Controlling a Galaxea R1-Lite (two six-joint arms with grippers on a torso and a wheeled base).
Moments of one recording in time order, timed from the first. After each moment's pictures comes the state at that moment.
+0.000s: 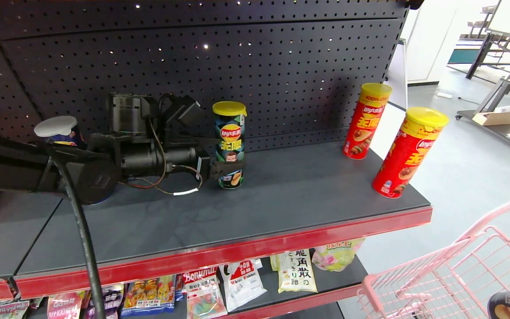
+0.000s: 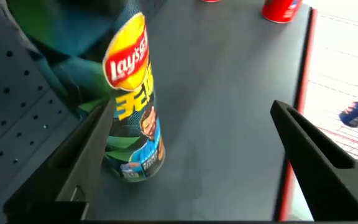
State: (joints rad) left arm -0.34 1.92 -1.13 -0.49 -0.58 0.22; right arm 0.31 0.27 -0.39 0.21 -0.20 -0.04
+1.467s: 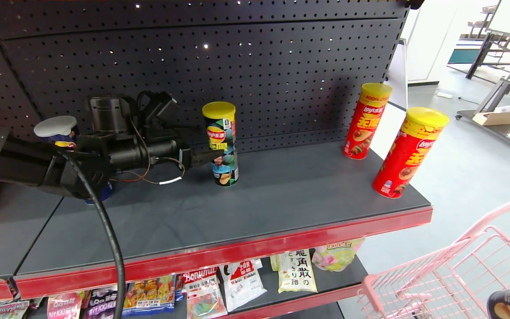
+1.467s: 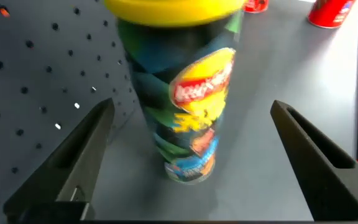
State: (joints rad) left arm -0.21 1.98 -1.14 -0.64 -0.64 0.27; right arm 0.32 0.28 -0.40 0.21 -0.20 -0.03
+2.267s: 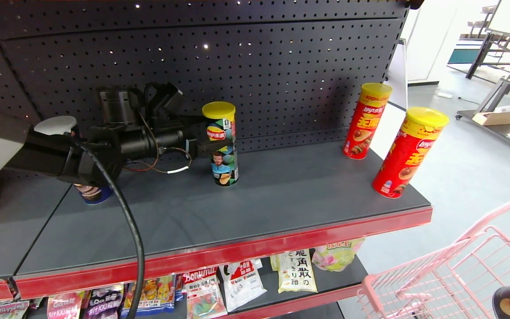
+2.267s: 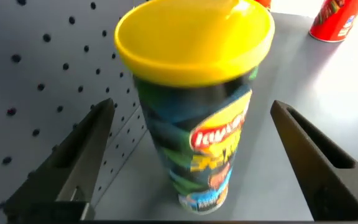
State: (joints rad) left arm -0.22 2.05 -1.27 -0.64 -0.67 0.28; right arm 0.32 0.28 -0.43 0.22 -0.20 -0.03
